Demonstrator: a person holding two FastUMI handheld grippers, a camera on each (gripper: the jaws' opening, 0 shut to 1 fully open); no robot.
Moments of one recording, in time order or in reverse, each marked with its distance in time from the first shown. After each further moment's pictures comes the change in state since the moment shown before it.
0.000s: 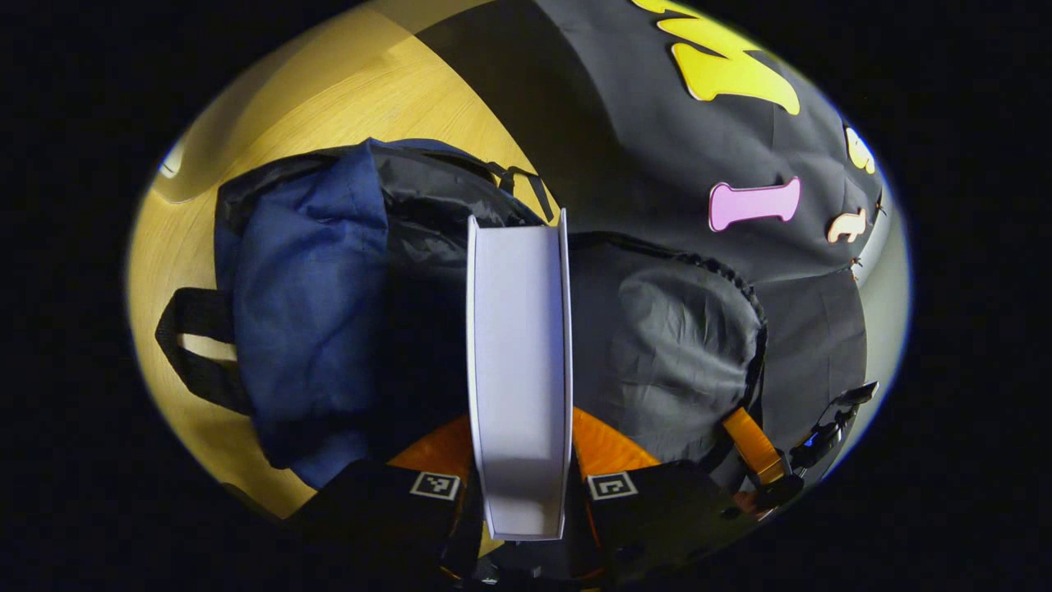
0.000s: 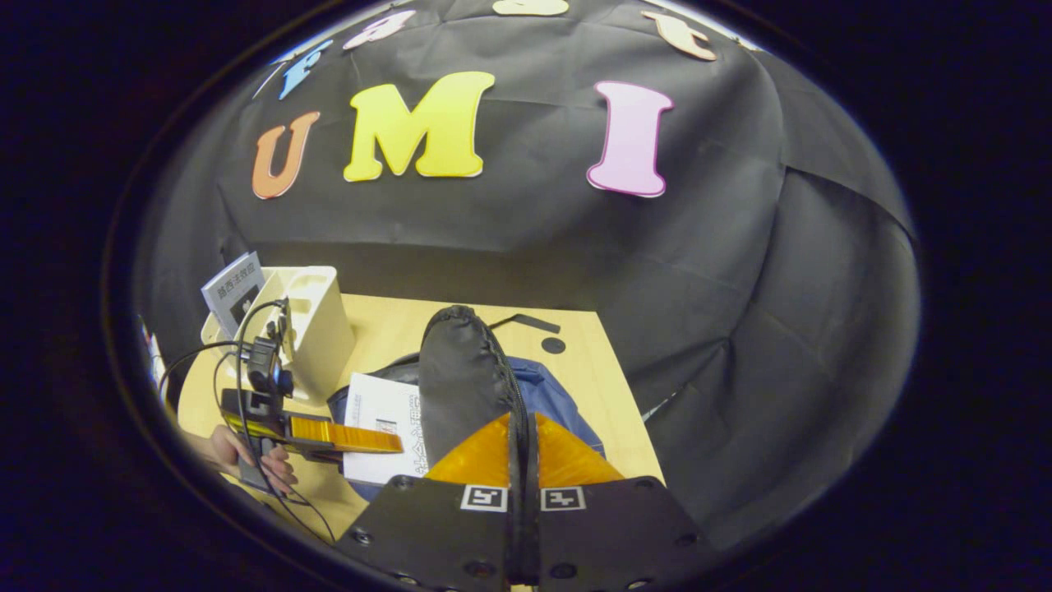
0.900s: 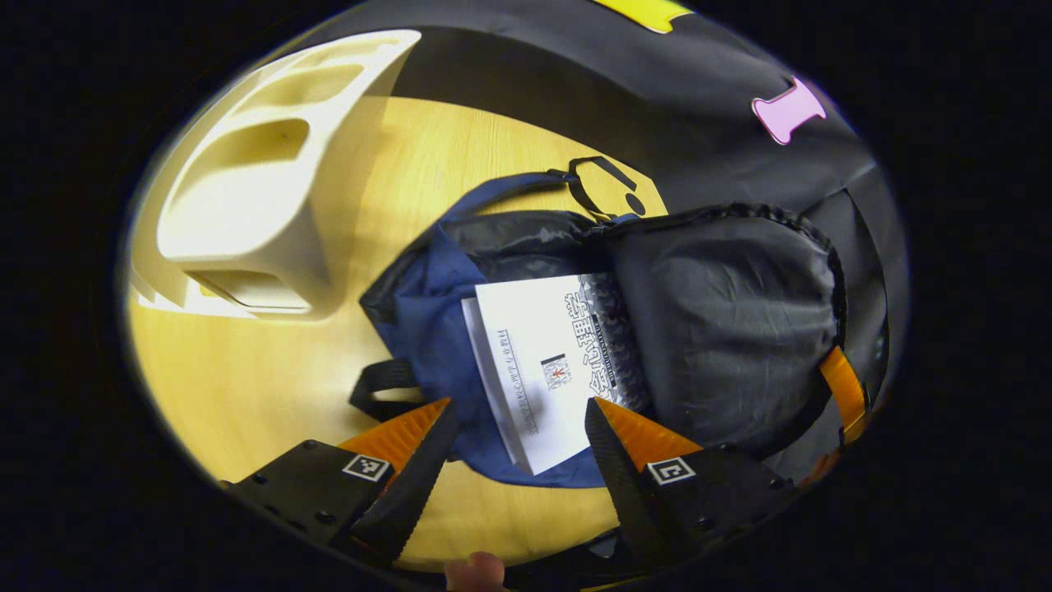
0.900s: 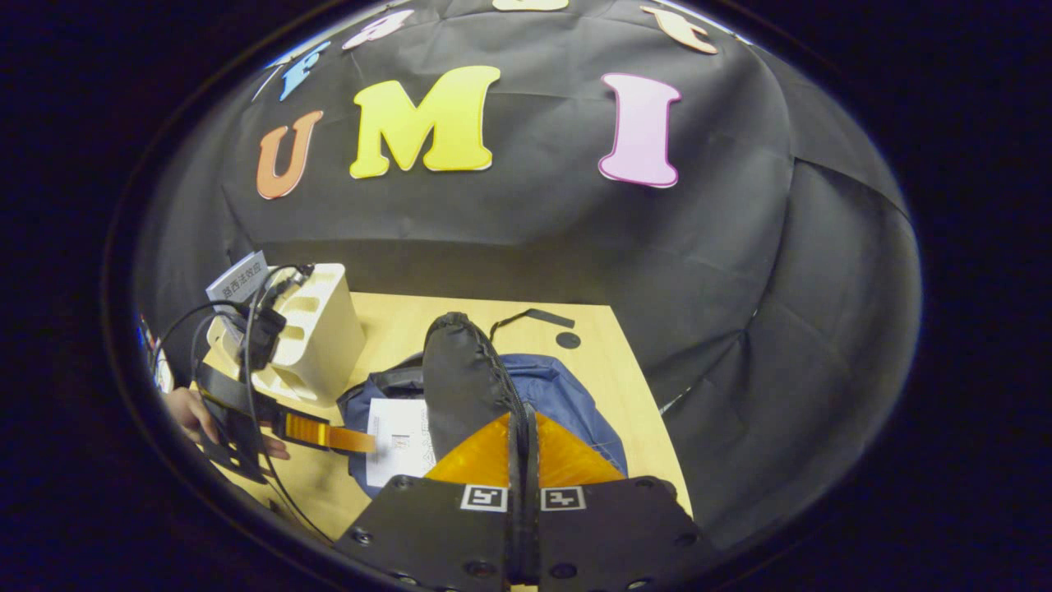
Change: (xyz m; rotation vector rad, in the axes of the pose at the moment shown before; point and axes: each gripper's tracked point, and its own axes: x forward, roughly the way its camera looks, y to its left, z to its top) left arm -0.082 0.045 0.028 0.374 0.074 0.580; right arm 0.009 0.015 -0.011 0.026 0.014 0.033
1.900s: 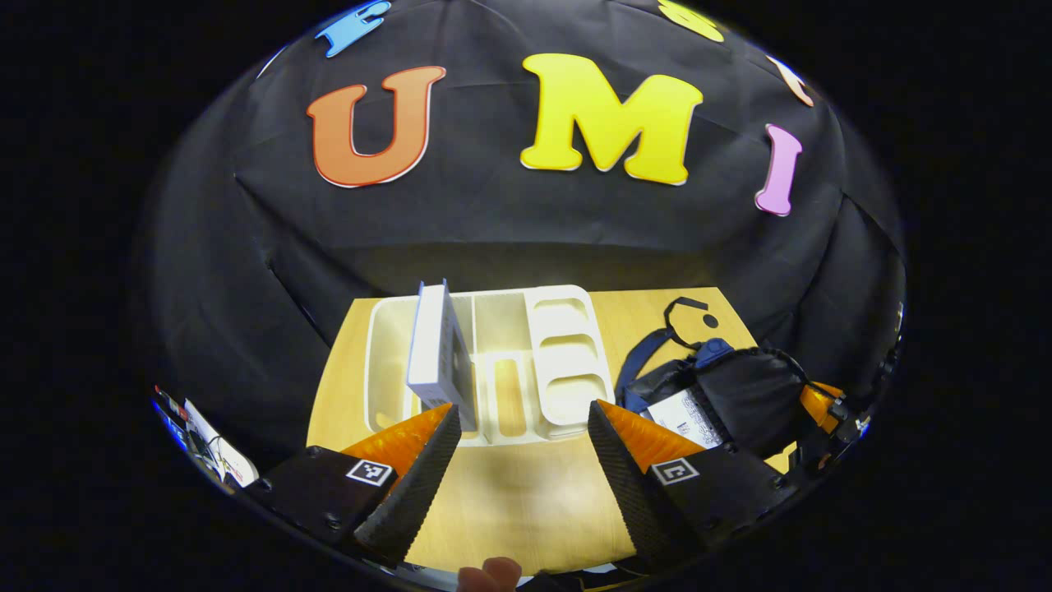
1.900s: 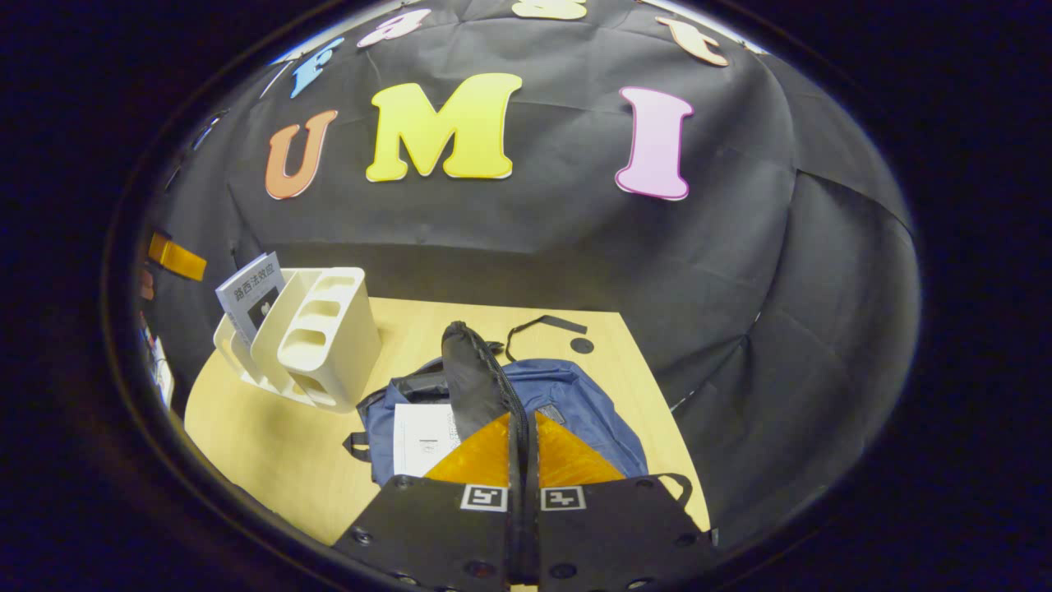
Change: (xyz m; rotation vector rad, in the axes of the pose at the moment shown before) left arm -0.290 0.131 0.132 0.199 -0.419 0.396; right arm -0.016 0.040 0.003 -0.006 -0.018 -0.012
